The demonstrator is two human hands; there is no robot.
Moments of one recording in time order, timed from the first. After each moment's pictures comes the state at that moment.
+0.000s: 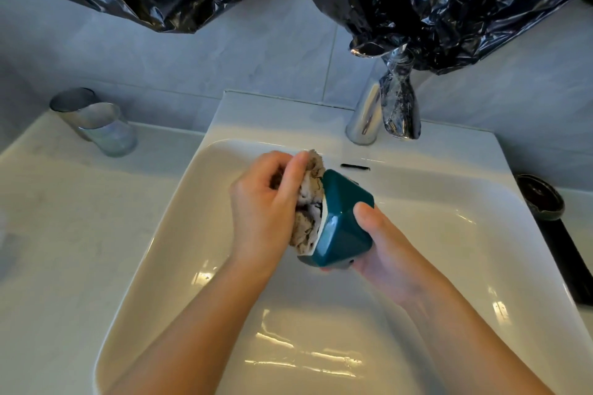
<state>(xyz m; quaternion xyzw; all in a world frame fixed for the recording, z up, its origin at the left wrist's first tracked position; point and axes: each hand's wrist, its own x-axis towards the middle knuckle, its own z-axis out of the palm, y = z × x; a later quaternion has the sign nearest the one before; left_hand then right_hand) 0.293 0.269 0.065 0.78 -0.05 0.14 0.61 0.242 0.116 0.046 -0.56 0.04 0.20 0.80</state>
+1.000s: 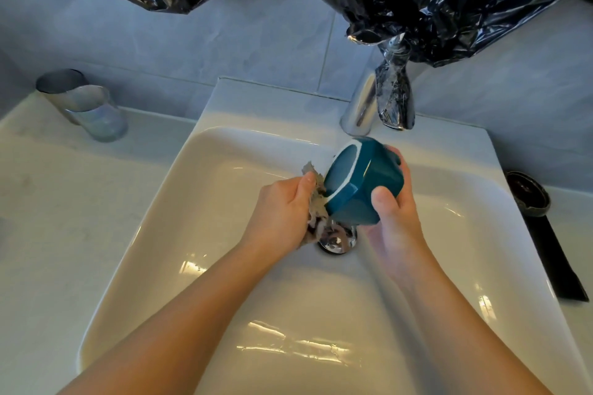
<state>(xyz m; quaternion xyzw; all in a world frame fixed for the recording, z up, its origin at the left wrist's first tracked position) 0.292 0.254 0.039 0.83 -0.06 -0.07 0.55 0.254 0.102 0.037 -0.58 0.04 -0.05 0.81</state>
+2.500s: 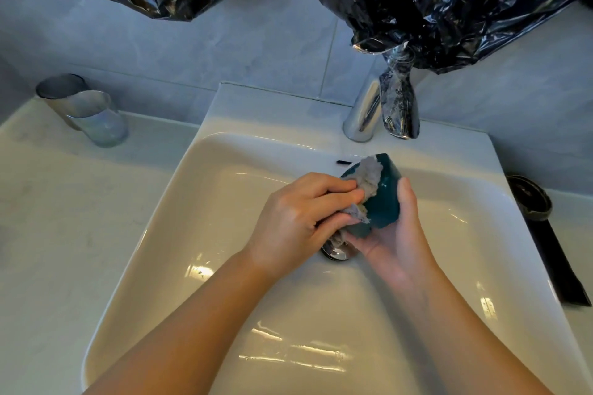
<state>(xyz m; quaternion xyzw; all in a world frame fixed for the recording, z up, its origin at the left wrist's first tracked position) 0.297 0.254 0.030 0.77 -0.41 0.22 0.44 0.252 0.099 0.030 -0.42 0.19 0.05 0.88</state>
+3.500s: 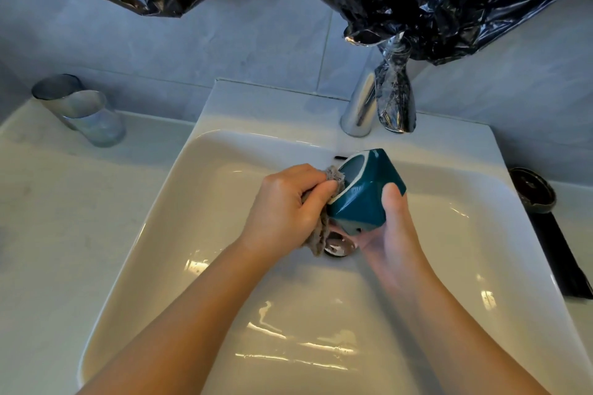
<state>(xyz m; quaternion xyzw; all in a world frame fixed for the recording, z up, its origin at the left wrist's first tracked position) 0.303 0.254 0.039 0.82 -0.26 0.11 0.51 0.251 0.101 0.017 -0.48 0.11 0.00 0.87</state>
